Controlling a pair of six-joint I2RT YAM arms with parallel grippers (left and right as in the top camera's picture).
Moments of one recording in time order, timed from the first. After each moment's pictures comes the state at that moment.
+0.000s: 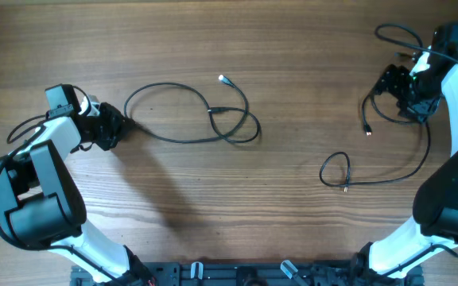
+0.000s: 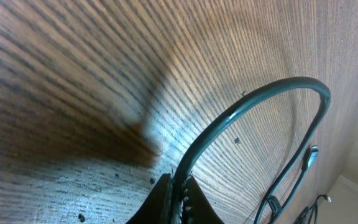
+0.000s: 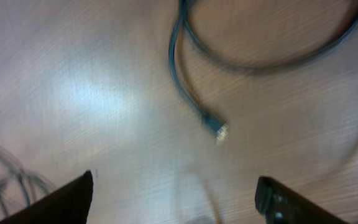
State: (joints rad) left arm 0.35 1.89 1.00 -0.36 0.58 -0.62; right arm -0.28 1.86 1.58 -1.14 -0.20 0.28
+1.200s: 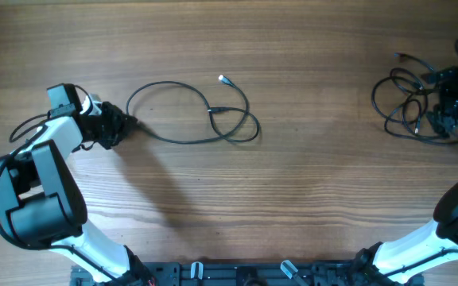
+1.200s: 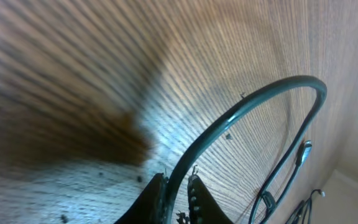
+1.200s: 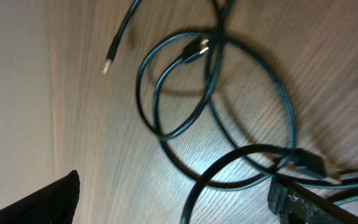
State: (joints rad) left arm 0.33 1.89 1.00 -0.34 0.60 -0.63; right arm -0.60 1.86 1.32 -0.54 -0.50 0.68
